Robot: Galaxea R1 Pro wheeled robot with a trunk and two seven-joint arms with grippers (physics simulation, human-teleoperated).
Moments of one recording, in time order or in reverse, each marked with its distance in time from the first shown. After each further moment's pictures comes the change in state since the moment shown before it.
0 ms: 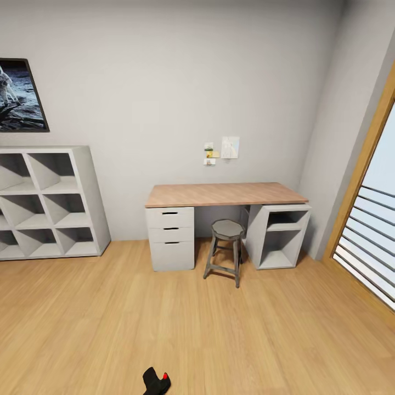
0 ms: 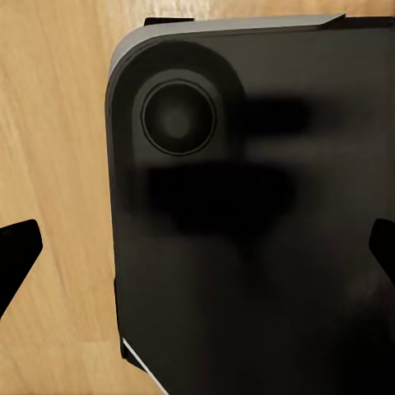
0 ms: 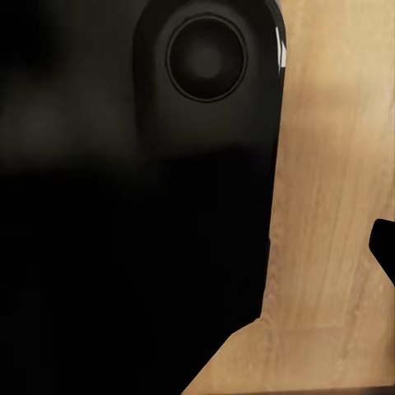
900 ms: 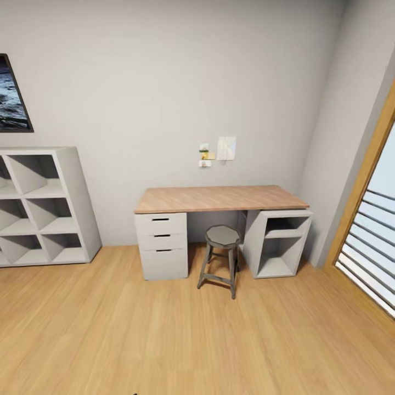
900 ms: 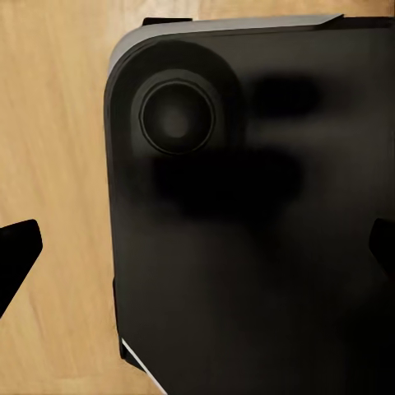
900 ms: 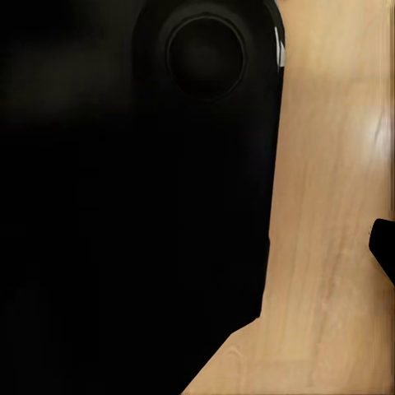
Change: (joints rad) left arm 0.000 0.001 0.000 0.000 0.000 0.000 -0.004; right arm 0.000 0.000 0.000 0.000 -0.001 0.000 -0.002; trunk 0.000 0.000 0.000
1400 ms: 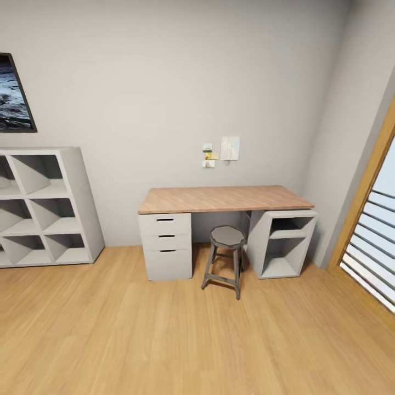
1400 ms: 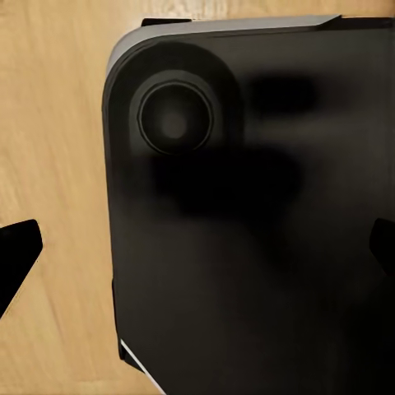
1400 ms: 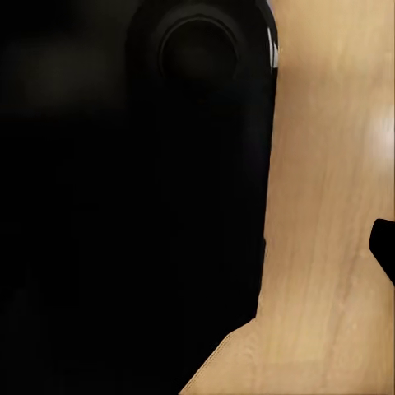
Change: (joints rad) left arm 0.000 -0.001 0.000 0.000 -0.001 -0.002 0.000; right arm 0.000 -0.004 -0.001 0.000 -0.001 -0.003 0.000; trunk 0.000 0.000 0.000
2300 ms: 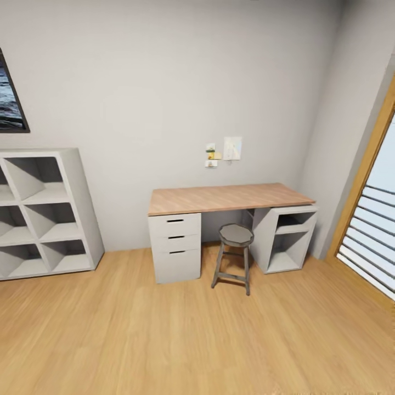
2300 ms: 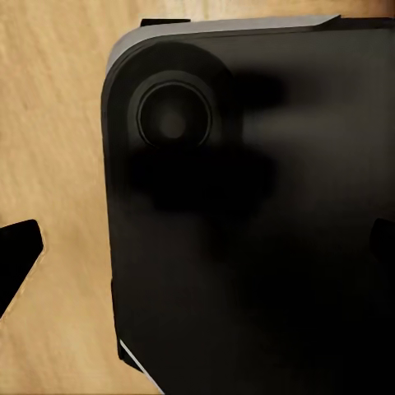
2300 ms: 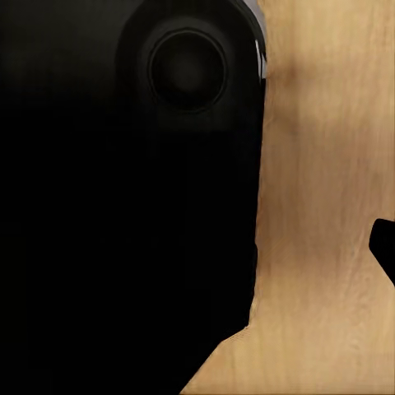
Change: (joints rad) left arm 0.000 -0.001 0.000 0.000 0.000 0.000 0.000; right arm 0.000 -0.008 -0.001 -0.001 0.000 -0.015 0.001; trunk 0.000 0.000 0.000
